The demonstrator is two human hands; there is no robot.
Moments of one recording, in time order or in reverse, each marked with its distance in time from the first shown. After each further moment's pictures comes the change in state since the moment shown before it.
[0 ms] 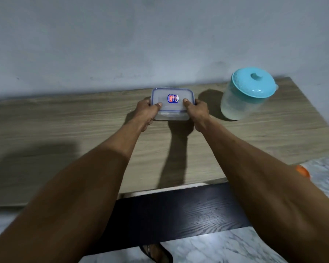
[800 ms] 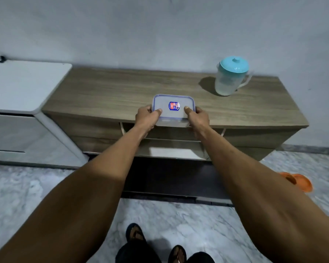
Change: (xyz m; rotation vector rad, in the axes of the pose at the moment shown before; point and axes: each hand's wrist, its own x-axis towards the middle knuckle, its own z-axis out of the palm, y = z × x) left_hand -0.313 -0.071 -0.017 -0.060 0.234 0.053; right_hand -0.258 0.075 -0.114 0.069 -0.206 -0.113
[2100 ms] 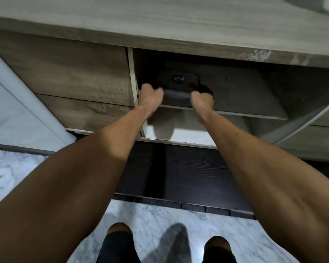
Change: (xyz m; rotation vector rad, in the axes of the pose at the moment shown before) left_hand 0.214 -0.270 0.001 0.186 0.180 0.066; right_hand 0.142 0.227 0.210 -0.098 0.030 -0.067
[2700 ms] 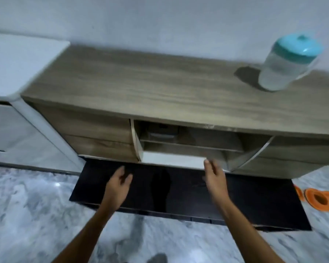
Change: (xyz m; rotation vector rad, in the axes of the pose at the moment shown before) left_hand -0.158 -0.038 -0.116 -0.032 -0.161 -0.265; right_hand -0.142 0.004 -0.143 0.026 -0.039 0.144
